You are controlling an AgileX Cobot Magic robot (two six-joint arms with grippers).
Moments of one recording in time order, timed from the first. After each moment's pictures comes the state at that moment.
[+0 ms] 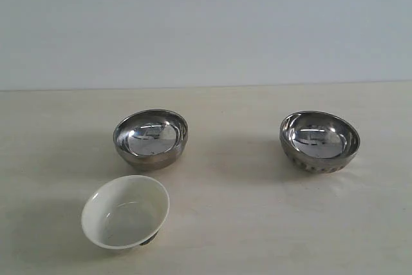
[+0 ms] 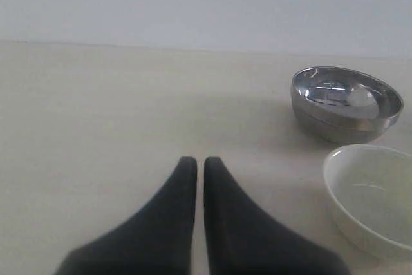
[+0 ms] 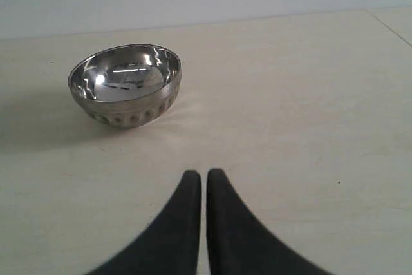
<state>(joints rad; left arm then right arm) 0.01 0.00 0.00 -0.09 0.31 0.04 0.04 0.01 0.00 -0.09 0.36 0.16</state>
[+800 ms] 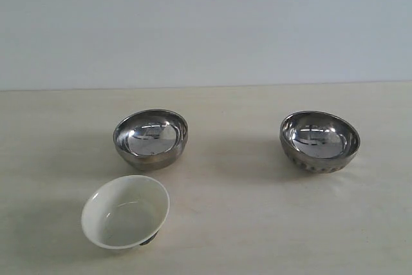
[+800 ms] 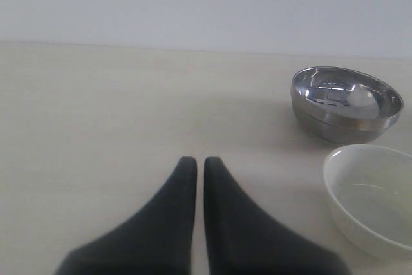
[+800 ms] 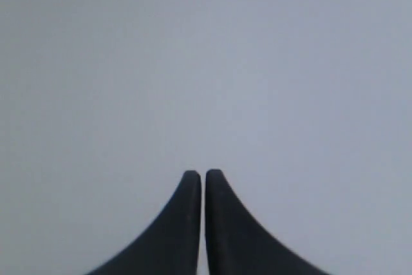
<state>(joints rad) 0.01 0.00 0.00 -0.09 0.31 0.04 0.04 0.00 0.00 -0.08 -0.45 0.15</state>
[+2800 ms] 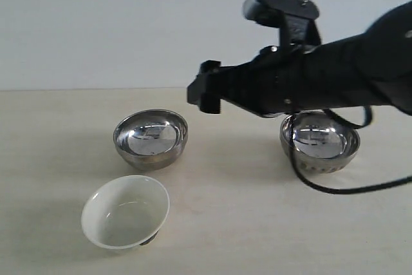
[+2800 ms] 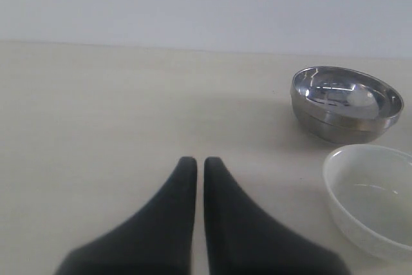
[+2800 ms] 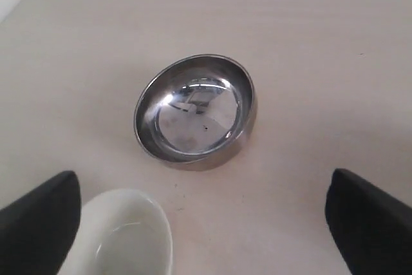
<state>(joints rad) 0.01 0.00 0.00 -0.09 0.31 0.04 0.63 1.51 -0.98 0.81 0.13 -0.43</state>
